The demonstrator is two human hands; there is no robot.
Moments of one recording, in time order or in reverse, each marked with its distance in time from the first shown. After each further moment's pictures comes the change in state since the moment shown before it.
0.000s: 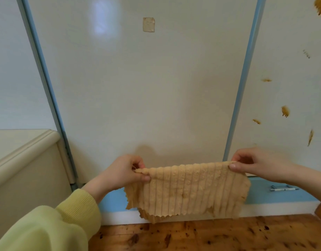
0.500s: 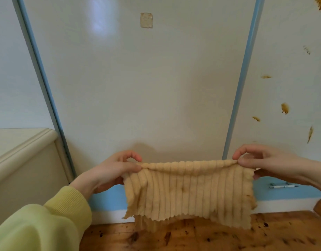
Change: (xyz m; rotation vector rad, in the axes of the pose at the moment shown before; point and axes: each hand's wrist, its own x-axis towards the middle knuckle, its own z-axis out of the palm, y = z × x) left_hand -0.009 -0.001 -0.013 -0.699 -0.192 -0.262; right_hand -0.010 0.007 -0.009 0.571 -0.197 0.088
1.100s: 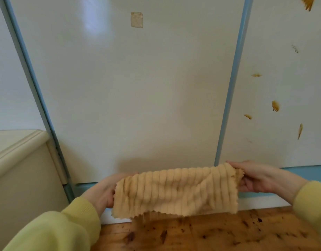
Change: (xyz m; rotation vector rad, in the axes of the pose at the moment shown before) left_hand 0.023 -0.040 0.024 -0.466 0.159 -0.510; right_hand 0.017 0.022 0.028 0.544 0.137 0.489
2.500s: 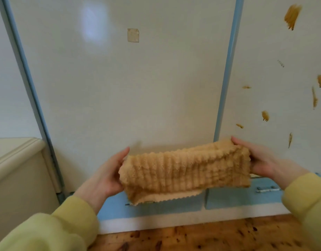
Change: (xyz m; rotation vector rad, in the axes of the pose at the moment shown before) left_hand -0.048 0.036 0.037 -0.321 -0.130 0.267; right_hand -0.012 -0.042 -0.019 0.318 0.049 -0.263
